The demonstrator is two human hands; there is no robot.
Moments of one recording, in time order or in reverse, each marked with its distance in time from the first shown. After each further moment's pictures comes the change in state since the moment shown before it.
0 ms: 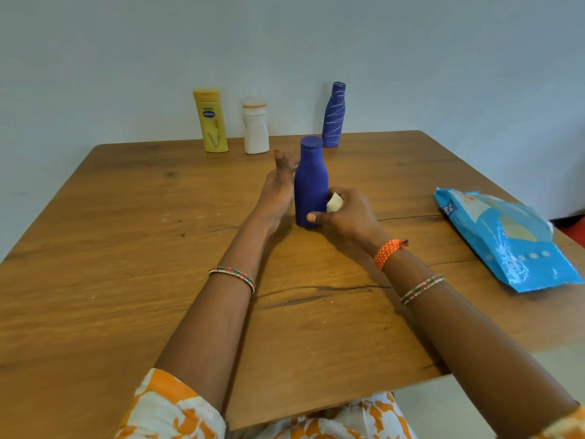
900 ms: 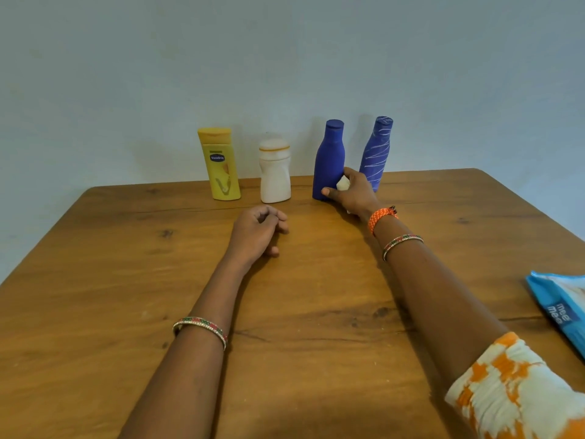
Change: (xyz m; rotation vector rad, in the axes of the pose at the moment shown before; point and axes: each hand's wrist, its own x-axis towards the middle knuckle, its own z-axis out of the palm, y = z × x) left_hand 0.116 -0.040 -0.083 0.306 0.239 -0.158; right_hand 0.260 0.031 0.012 -0.093 0.100 0.026
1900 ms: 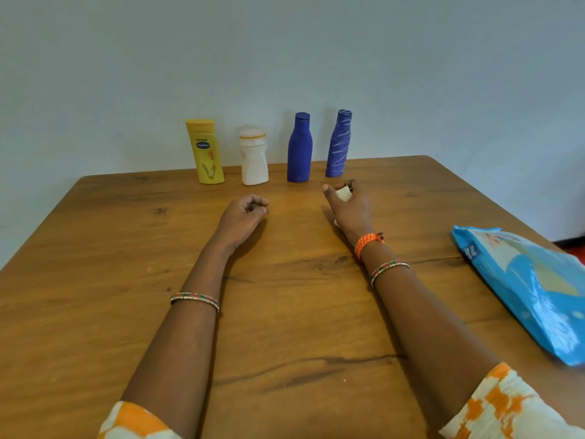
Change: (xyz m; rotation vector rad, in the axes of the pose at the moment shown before) left_hand -0.040 -0.002 -0.005 0.093 -0.091 0.115; right_hand -0.127 0.006 -0.021 0.239 0.332 0.066
